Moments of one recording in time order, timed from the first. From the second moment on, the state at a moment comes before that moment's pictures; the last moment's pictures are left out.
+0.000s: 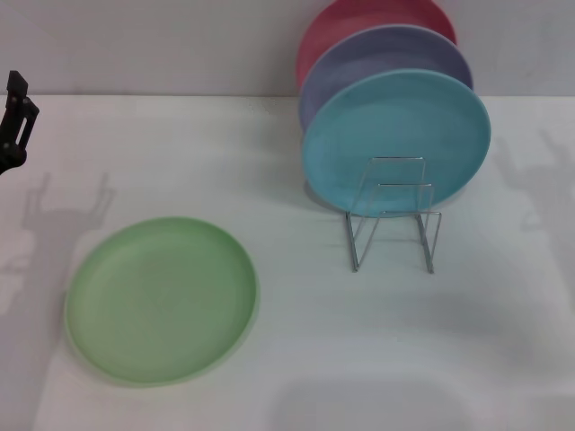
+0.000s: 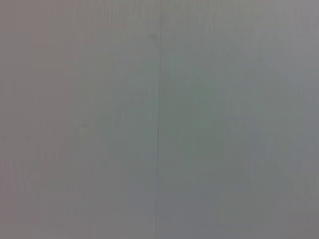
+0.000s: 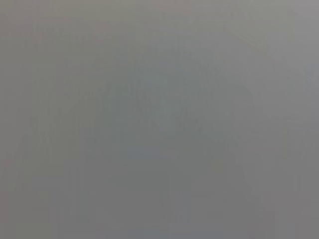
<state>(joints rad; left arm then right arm) -0.39 -2.06 -0.65 -0.30 1.99 1.47 -0.01 0.54 2.08 0.72 0.09 -2.03 -1.61 0.26</state>
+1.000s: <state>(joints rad) -0.39 -2.07 -0.65 -0.28 1.99 1.47 0.02 0.50 2.08 0.72 0.13 -2.03 -1.62 0.29</state>
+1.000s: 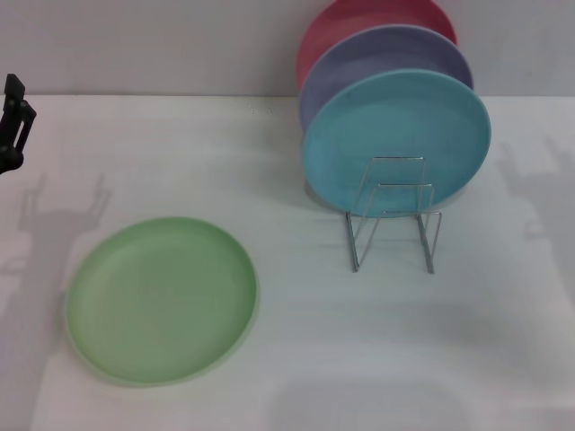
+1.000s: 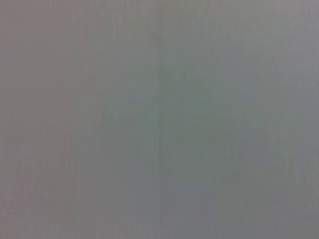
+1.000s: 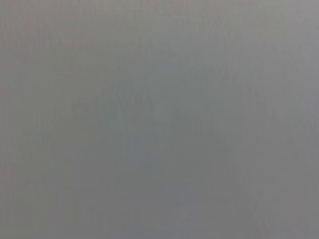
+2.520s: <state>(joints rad) -0.07 -2.06 -1.48 -1.56 2.29 -0.35 0.48 0.52 2.07 0.74 0.10 -2.03 -1.64 0.31</state>
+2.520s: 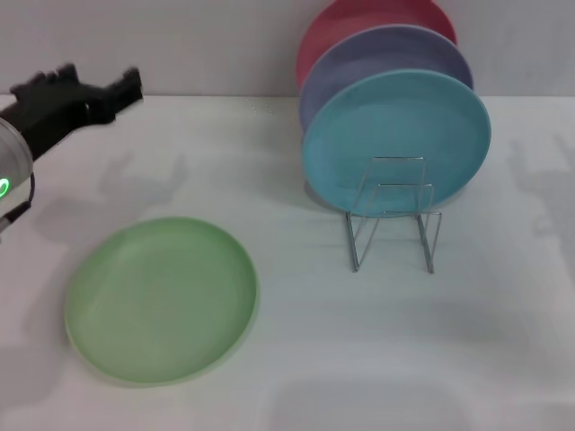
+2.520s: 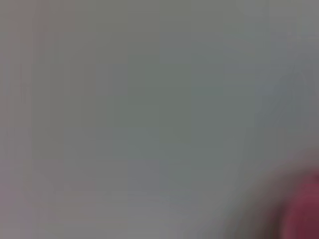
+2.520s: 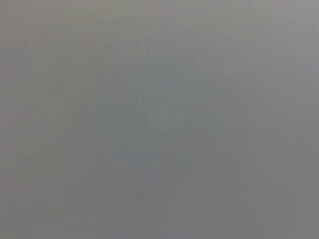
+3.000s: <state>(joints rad) -0.13 -2.06 -1.78 -1.71 2.30 -1.06 0.30 0.53 2.06 0.76 0.08 -2.03 -1.64 0.31</state>
